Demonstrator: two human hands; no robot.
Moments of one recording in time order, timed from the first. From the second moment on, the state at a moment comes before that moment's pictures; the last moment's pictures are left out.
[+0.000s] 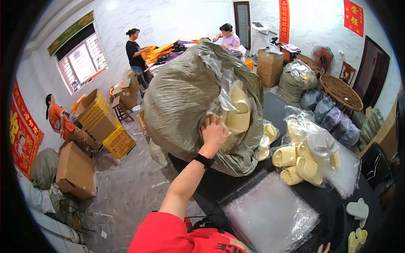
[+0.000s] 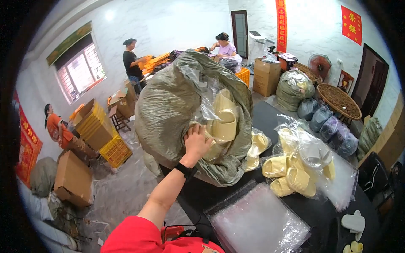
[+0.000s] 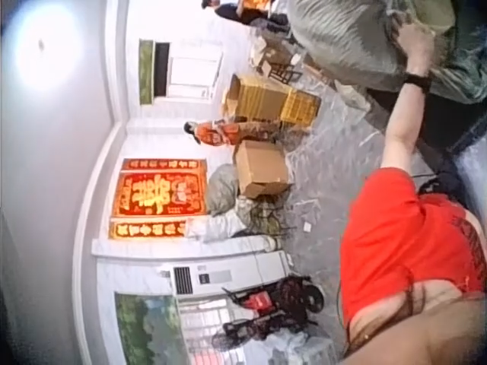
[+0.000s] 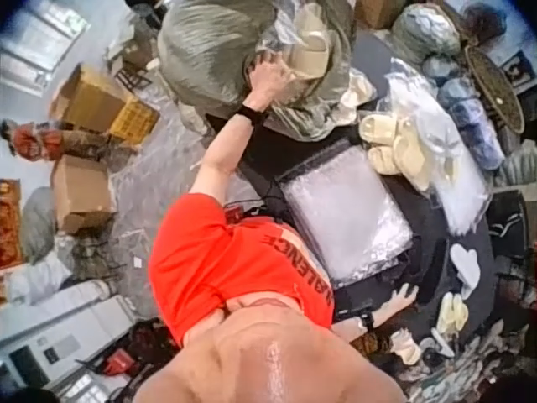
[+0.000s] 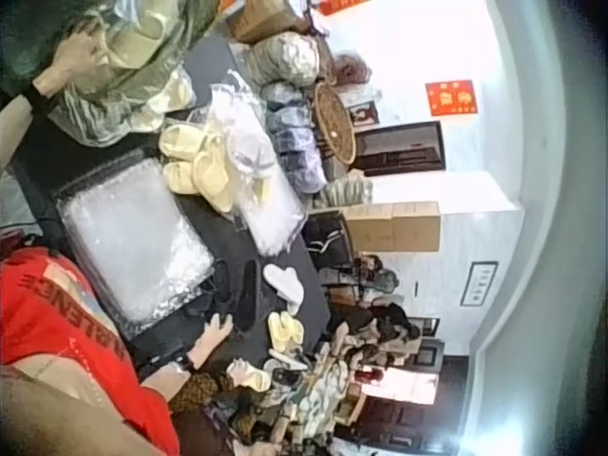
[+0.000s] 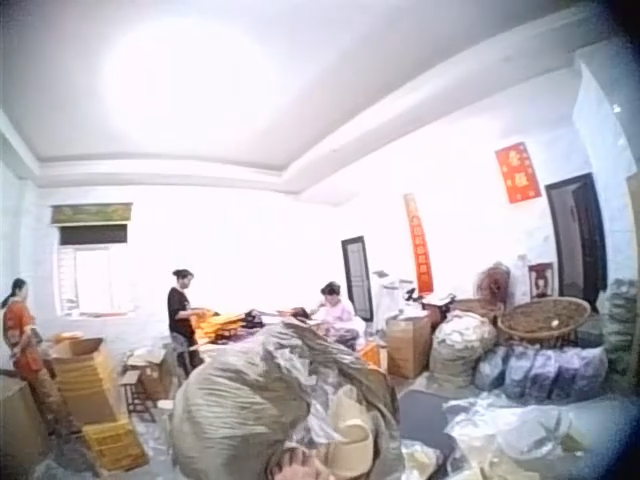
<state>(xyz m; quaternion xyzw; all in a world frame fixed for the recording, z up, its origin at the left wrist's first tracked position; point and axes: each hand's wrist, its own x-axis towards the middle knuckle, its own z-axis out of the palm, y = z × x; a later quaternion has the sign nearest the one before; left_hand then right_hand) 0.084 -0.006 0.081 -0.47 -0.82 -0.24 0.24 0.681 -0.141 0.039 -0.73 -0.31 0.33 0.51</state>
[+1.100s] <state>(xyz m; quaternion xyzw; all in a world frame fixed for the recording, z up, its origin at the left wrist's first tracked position) 0.194 -0.069 0.222 -0.79 -0.41 -0.46 0.00 0.559 -0.155 -0.012 -0.52 -0.49 0.48 0.50</state>
